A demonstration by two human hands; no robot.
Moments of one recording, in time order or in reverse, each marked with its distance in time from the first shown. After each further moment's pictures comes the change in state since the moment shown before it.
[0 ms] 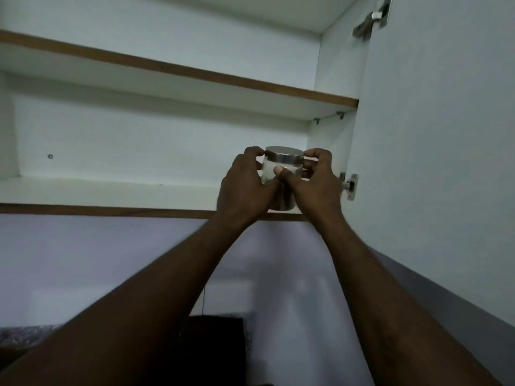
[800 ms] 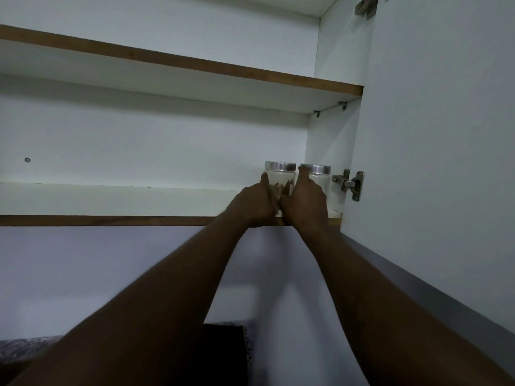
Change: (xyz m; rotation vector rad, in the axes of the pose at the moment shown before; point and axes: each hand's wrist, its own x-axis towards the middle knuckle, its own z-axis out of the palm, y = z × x) left_hand 0.046 -0.056 0.082 0.335 -0.549 -0.080; right_hand 0.043 0.086 0.036 -0.554 -0.094 0.041
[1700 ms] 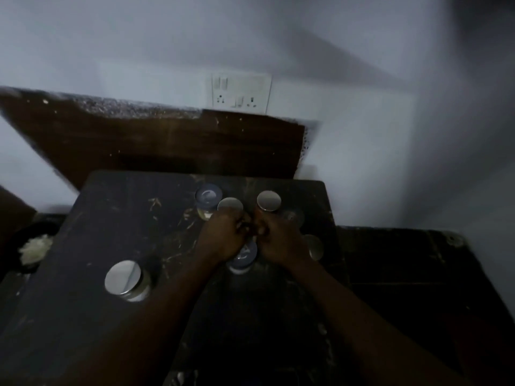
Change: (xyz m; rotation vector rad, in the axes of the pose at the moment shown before) left_hand -0.472 -0.196 0.180 -0.202 -0.249 -0.446; right_hand -0.495 0.037 0.156 0.168 -1.014 0.050
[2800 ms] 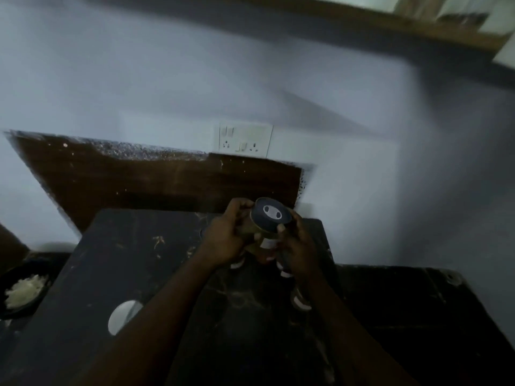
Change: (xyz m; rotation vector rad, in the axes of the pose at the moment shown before) left_hand 0.023 0.018 -0.069 -0.416 0.051 0.121; right_hand 0.010 -0.043 -0.046 0.863 0.305 0.145
